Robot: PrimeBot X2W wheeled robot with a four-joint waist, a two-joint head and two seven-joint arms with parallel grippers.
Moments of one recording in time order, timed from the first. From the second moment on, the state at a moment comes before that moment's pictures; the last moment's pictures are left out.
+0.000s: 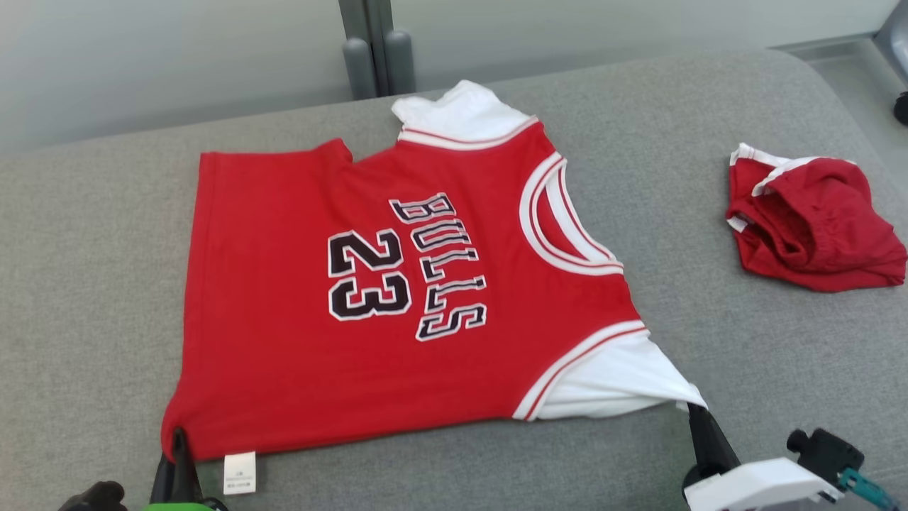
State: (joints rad) left arm -0.02 0.04 0.14 0.50 -0.50 -0.13 -0.26; right arm -0.04 -0.07 0.15 0.40 0.96 0.13 -0.26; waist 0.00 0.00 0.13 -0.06
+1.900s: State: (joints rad) left arm -0.27 0.05 0.12 0.46 -0.30 -0.13 -0.26; right arm -0.40 -0.05 -0.05 0.41 0.57 0.13 -0.26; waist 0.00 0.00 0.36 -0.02
